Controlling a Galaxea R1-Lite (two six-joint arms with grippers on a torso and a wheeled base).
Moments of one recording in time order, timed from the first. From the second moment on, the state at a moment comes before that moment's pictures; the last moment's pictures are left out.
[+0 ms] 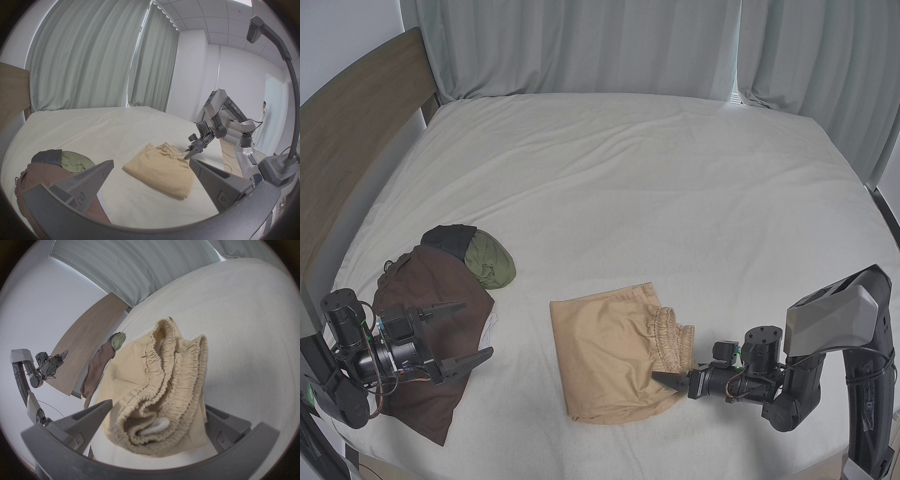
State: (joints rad) left arm 0.02 1.89 -0.17 -1.55 -0.91 0.22; right arm 0.43 2.44 -0.44 -1.54 0.39 0.40
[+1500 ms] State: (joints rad) left arm 0.02 1.88 -0.16 -1.55 -0.91 0.22; right arm 0.48 2.47 -0.47 -1.55 0.39 0.45
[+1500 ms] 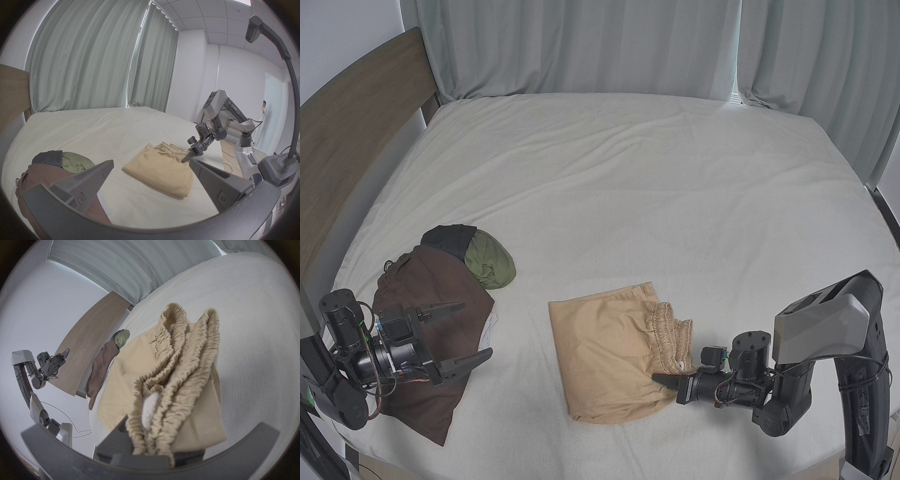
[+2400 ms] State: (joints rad) left arm 0.02 1.88 -0.15 -1.55 -0.91 0.23; right arm 0.55 2.27 -0.41 -1.55 0.39 0.45
